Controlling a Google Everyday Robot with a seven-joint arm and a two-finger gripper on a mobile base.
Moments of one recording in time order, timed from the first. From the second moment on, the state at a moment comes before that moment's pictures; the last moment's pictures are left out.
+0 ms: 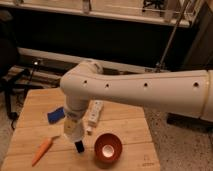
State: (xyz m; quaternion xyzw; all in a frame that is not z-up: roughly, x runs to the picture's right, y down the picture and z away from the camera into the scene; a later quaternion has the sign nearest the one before) arm -0.145 0.129 0.591 -0.33 -0.12 0.13 0.93
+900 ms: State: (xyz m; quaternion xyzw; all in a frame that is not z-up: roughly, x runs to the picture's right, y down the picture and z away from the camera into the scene) arm -0.152 0.163 0.626 -0.36 -0.11 0.13 0.92
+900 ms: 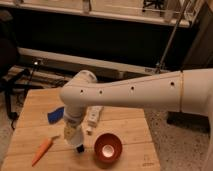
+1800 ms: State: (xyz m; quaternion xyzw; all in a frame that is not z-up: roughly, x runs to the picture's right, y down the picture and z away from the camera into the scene) arm -0.149 0.169 0.633 -0.37 -0.12 0.13 0.91
